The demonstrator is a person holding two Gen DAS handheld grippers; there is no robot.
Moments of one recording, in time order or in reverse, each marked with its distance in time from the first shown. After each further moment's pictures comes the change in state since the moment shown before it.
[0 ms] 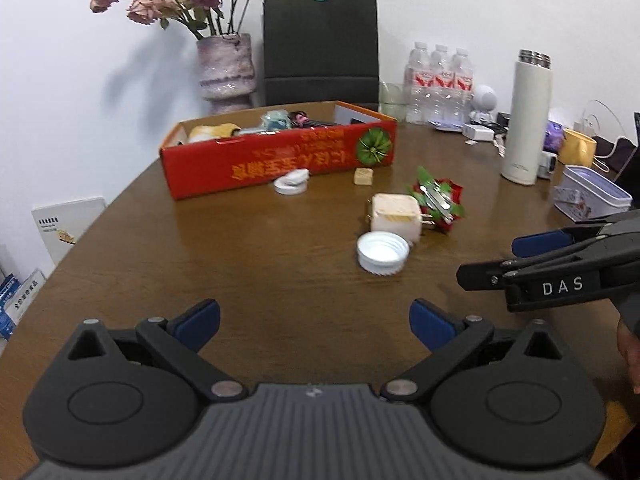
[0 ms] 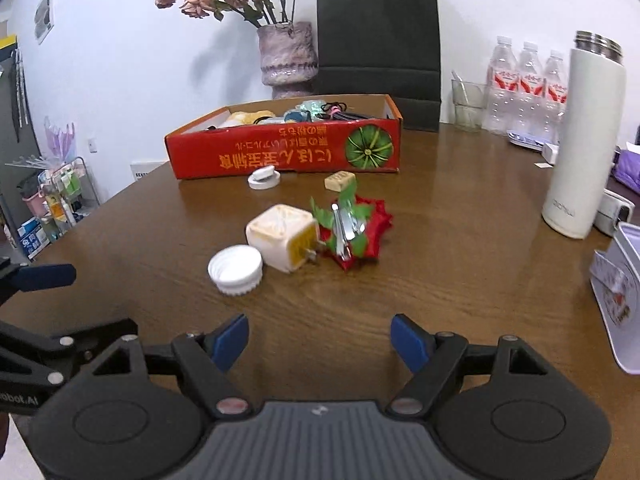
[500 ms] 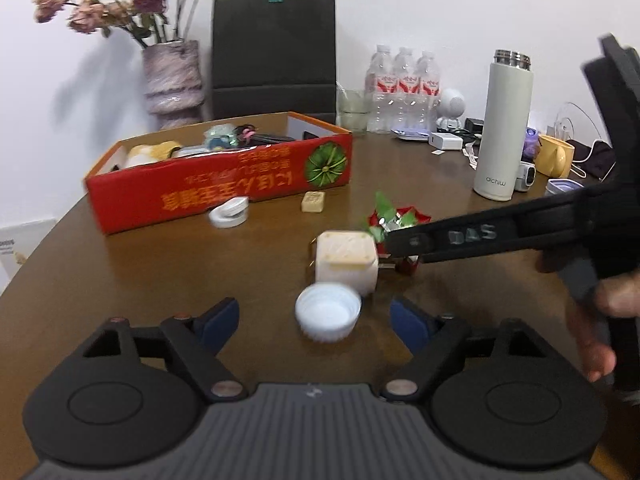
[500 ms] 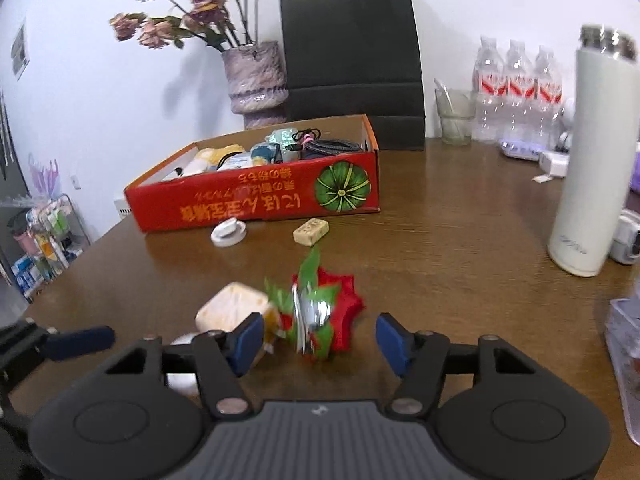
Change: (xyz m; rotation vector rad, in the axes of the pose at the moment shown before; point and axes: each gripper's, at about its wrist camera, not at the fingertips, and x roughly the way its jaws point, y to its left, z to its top) left arm 0.058 -0.028 0.035 0.039 -0.024 -0.102; right arm 0.049 -0.032 0.055 0.097 -0.036 0.008
